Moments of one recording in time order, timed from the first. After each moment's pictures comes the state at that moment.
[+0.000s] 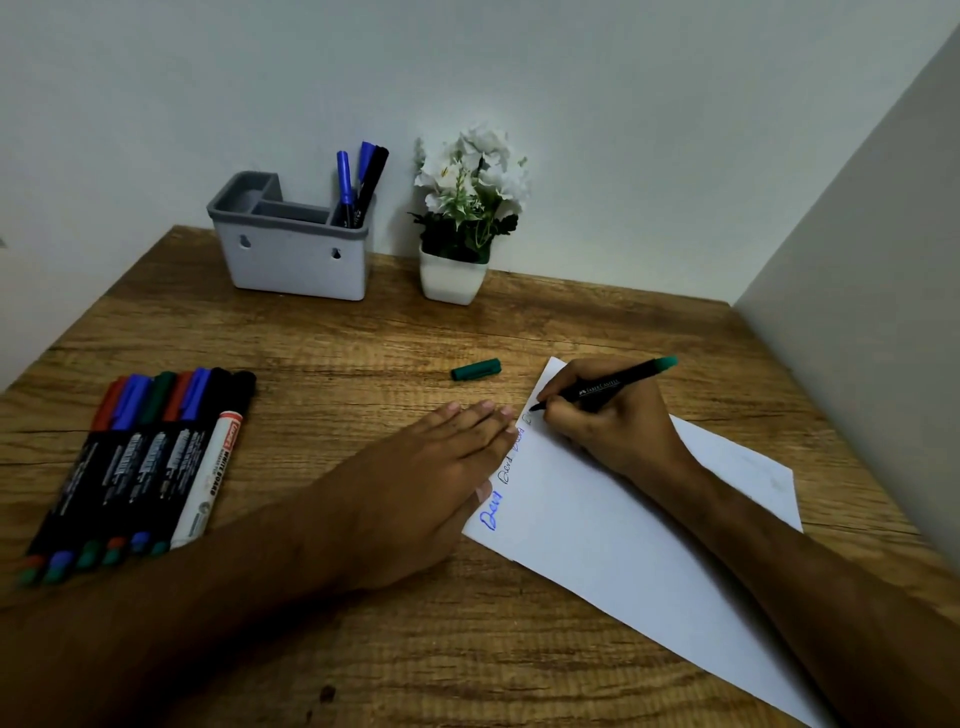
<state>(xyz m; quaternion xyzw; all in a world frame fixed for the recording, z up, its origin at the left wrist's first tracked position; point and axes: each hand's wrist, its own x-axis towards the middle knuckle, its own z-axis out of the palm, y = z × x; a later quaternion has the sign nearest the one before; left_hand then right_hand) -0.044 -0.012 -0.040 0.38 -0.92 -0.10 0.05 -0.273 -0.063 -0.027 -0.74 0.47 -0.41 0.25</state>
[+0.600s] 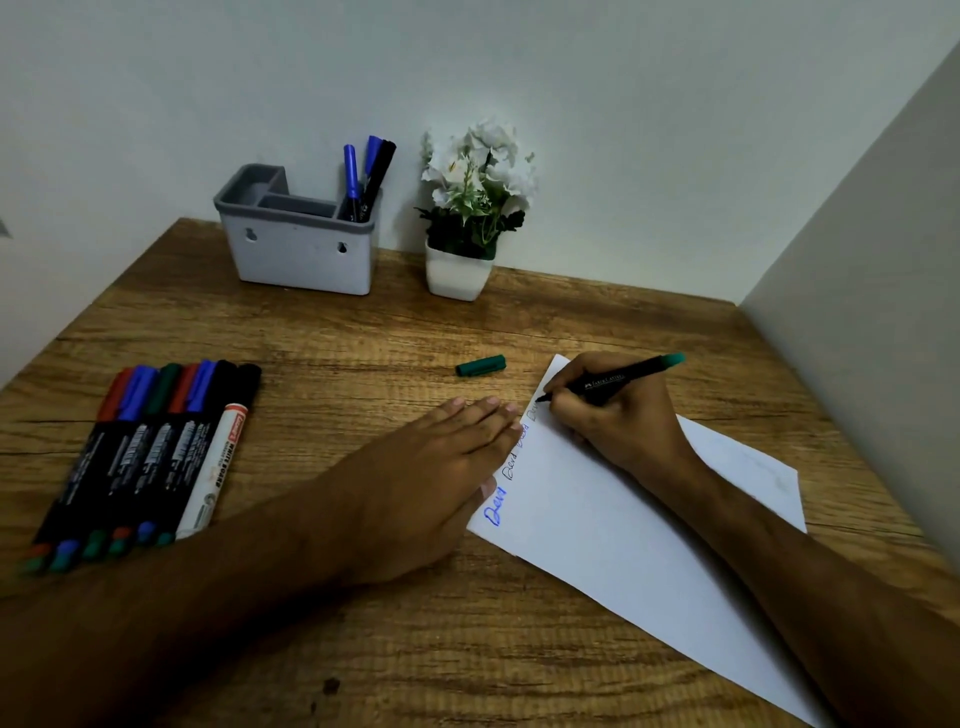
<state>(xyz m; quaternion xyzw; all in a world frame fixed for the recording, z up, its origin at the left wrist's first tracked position) -0.043 -0.012 -0.040 0.38 -0.92 -0.10 0.04 -0.273 -0.064 -0.027 -0.73 0.50 -0.41 0.24</state>
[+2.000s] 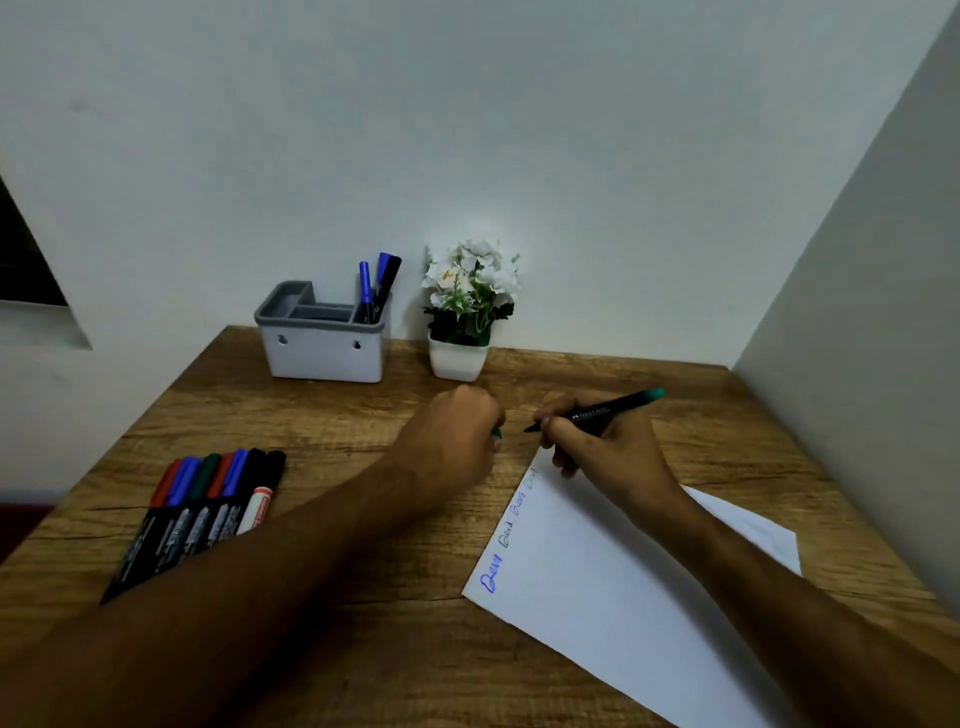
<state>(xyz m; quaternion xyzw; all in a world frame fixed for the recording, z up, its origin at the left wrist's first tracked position) -0.081 -0.099 -0.009 0.54 -0.82 -0.02 0.18 -0.267 -0.074 -0.002 -0.64 0.48 -0.48 0.36</state>
